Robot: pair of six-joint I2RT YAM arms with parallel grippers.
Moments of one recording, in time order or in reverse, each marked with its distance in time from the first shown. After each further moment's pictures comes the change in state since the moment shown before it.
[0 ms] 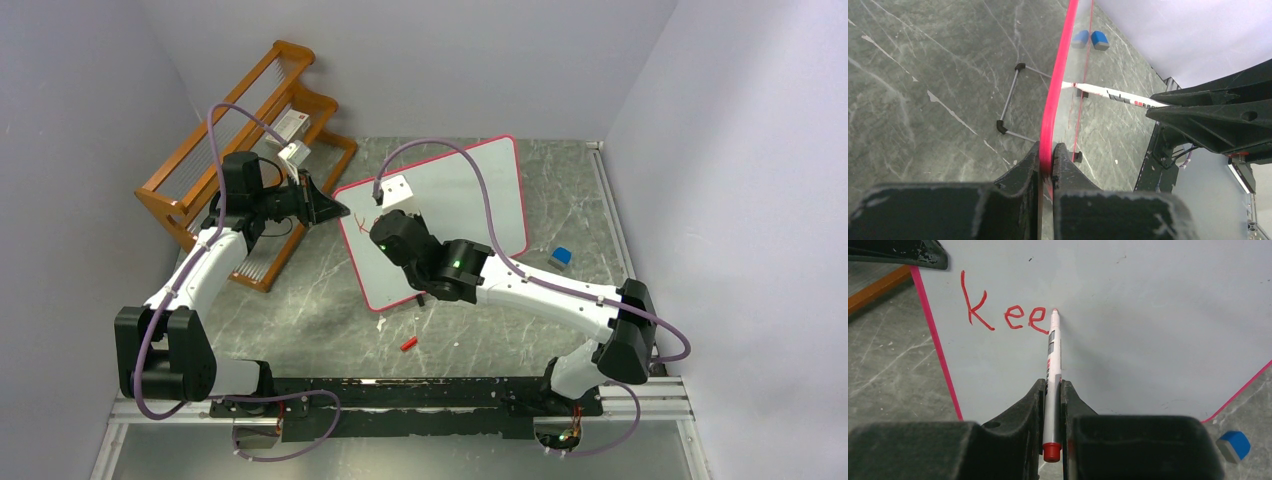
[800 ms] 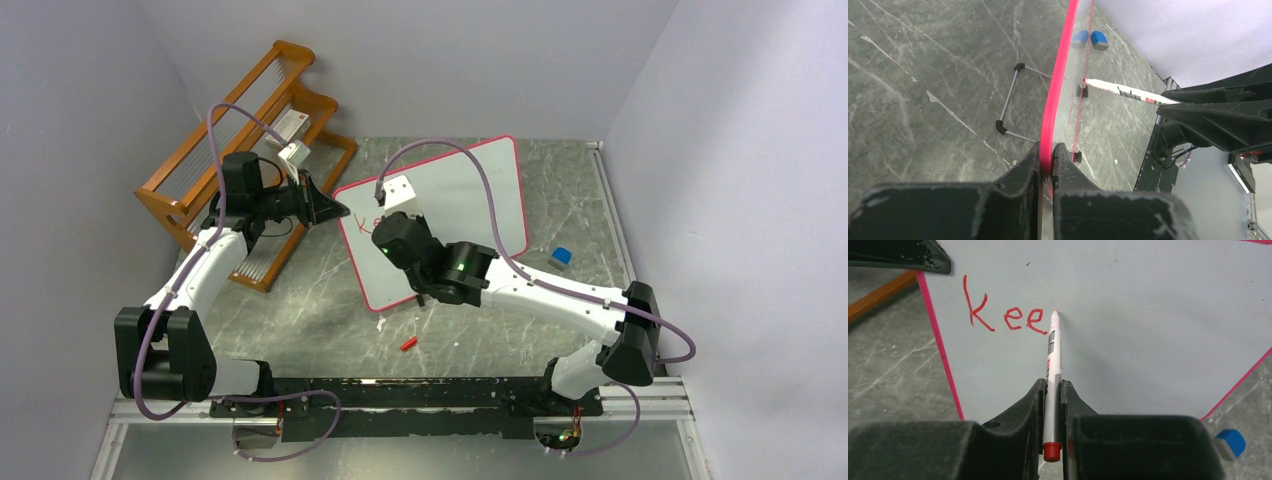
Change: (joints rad) left arm 0.000 -0.001 0.000 0.000 0.001 0.000; right arm 0.024 -0.026 0.000 -0.007 0.033 0.002
